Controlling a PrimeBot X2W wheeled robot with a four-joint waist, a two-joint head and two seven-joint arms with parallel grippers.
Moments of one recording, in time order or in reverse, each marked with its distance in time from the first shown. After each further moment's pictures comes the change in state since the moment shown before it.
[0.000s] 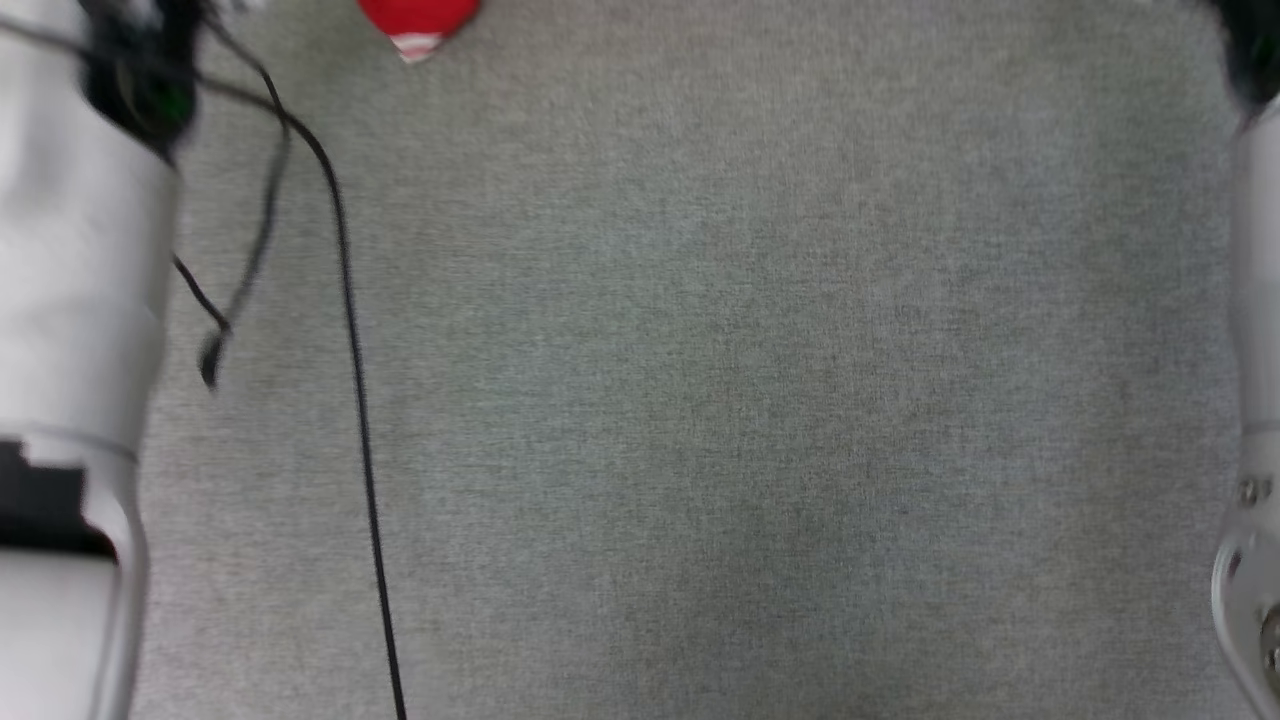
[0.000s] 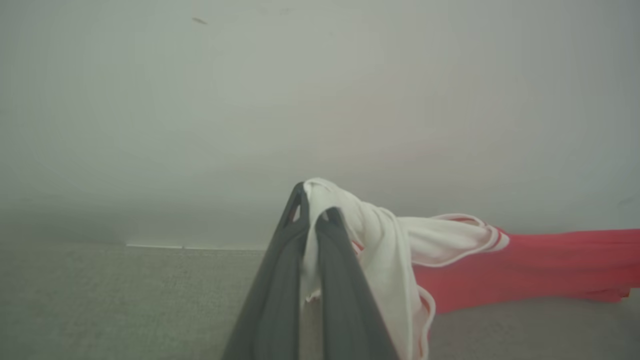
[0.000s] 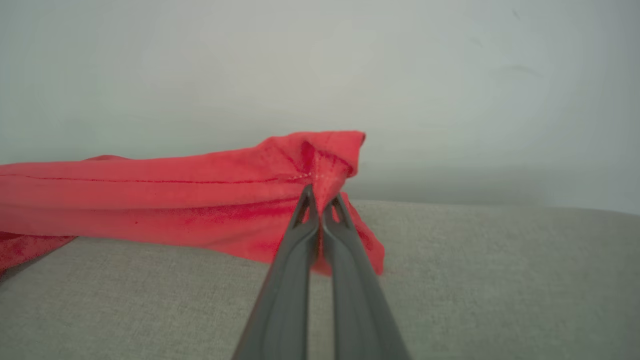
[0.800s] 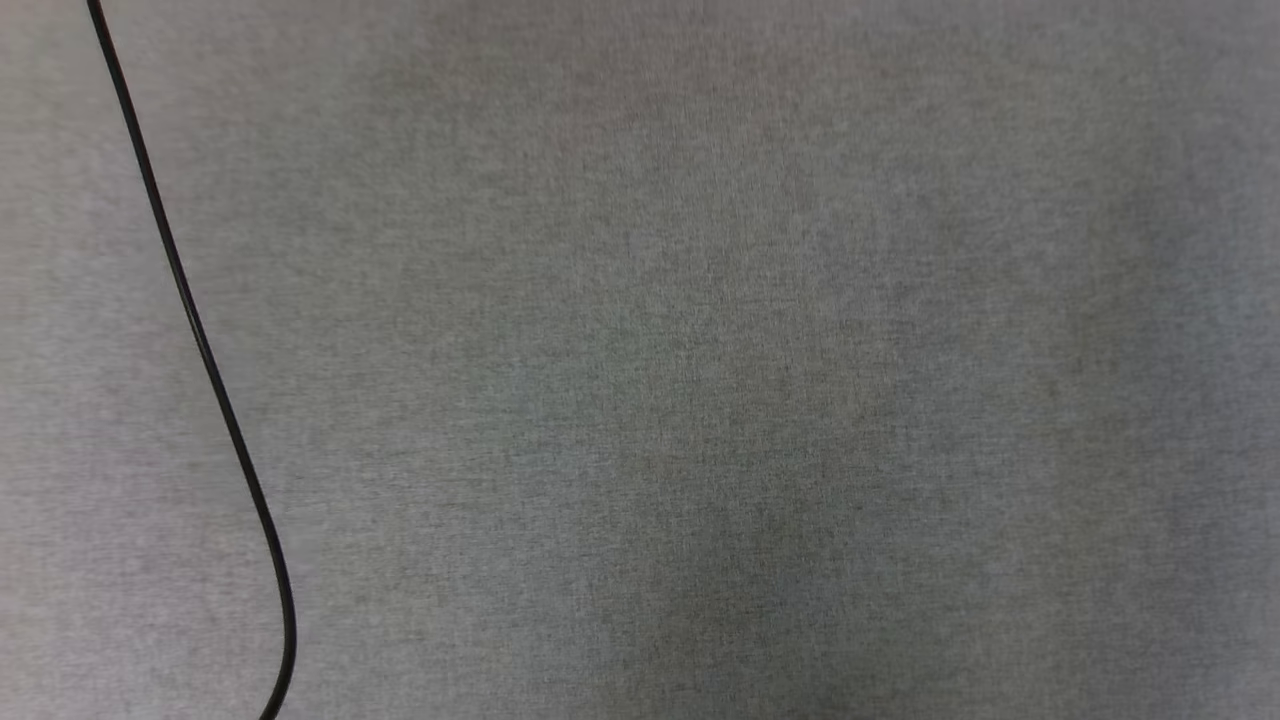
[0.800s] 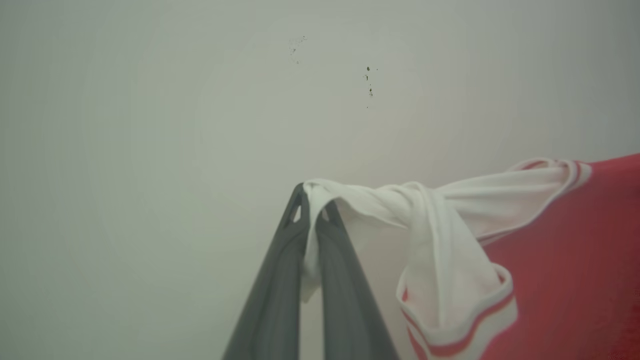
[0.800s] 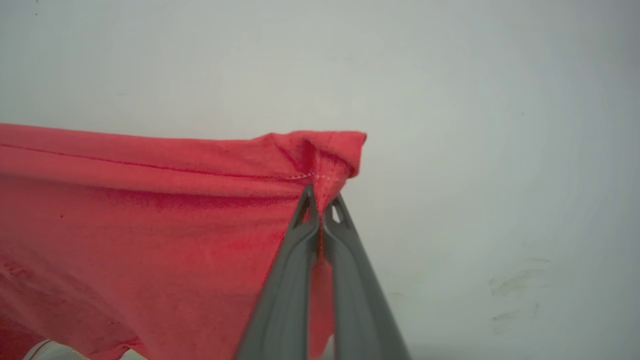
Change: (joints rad) left arm -0.288 0.140 0.045 -0.259 0.281 0.031 0.104; right arm -0.253 -0.060 -0.047 -0.221 -0.032 0.000 0.133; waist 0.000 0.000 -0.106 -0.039
